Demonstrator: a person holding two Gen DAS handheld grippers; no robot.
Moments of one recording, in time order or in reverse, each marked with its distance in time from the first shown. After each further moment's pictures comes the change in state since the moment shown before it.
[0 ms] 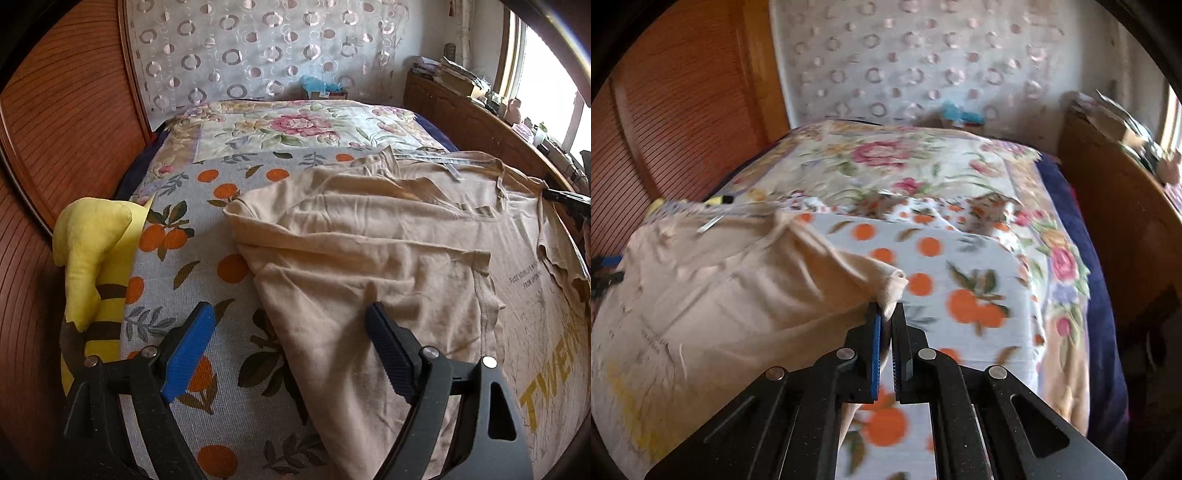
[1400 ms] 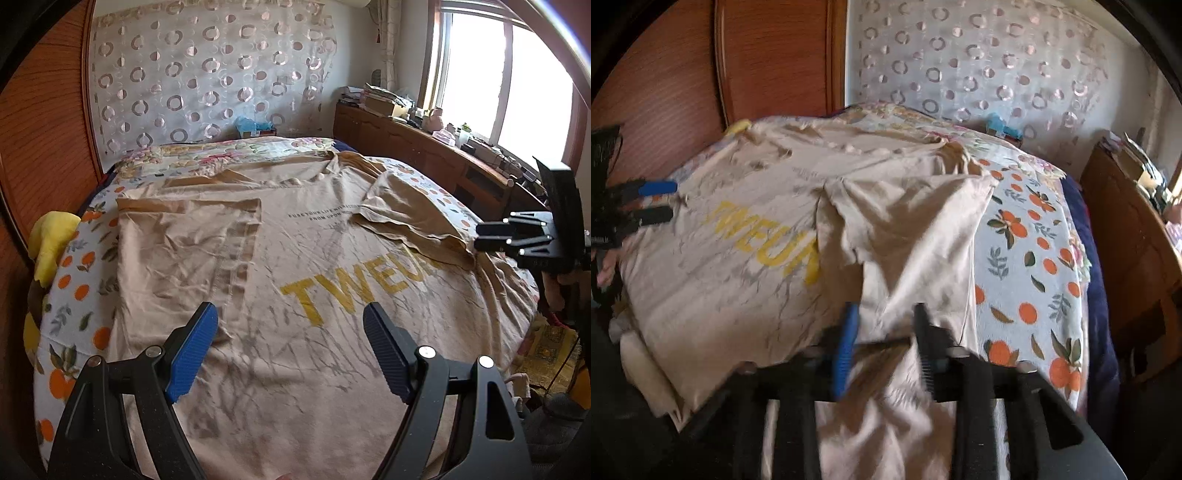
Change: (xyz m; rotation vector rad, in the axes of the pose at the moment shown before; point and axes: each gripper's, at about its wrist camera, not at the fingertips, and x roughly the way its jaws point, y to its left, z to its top) left arm -0.124 -0.134 -0.100 0.093 -0.176 -0.184; right arm -0.144 0.147 -0.136 -0.211 -0.022 0.037
